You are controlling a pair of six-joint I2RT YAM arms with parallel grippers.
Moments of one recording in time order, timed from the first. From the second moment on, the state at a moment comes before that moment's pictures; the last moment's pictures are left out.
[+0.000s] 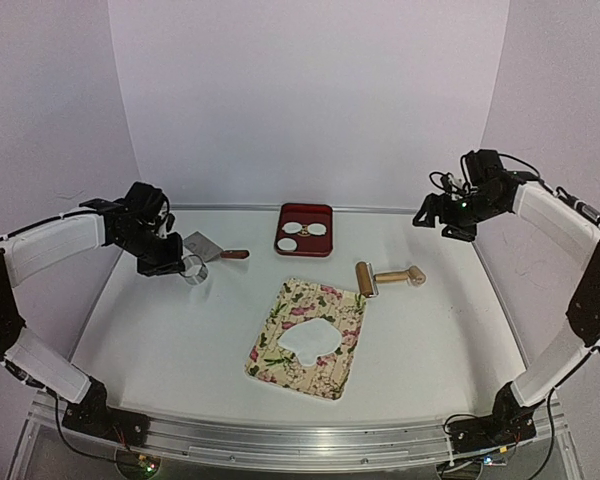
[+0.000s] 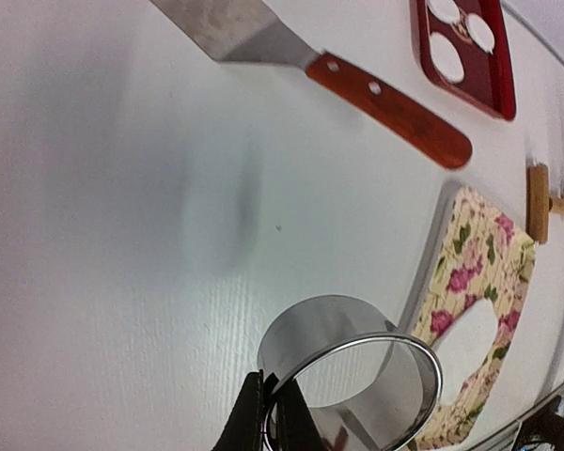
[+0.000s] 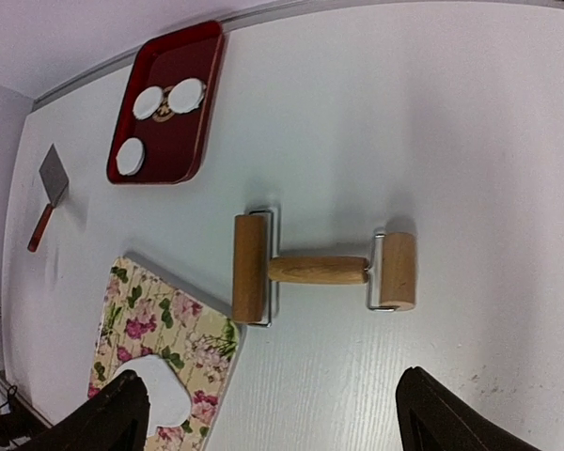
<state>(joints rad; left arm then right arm) -0.36 1.44 1.11 -0.70 0.12 -0.52 0.17 1.57 1.44 -0.79 -0.28 0.28</state>
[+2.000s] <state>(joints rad) -1.02 2.15 1.70 -0.81 0.09 -0.59 0.58 1.64 1.27 -0.75 -0.17 0.73</state>
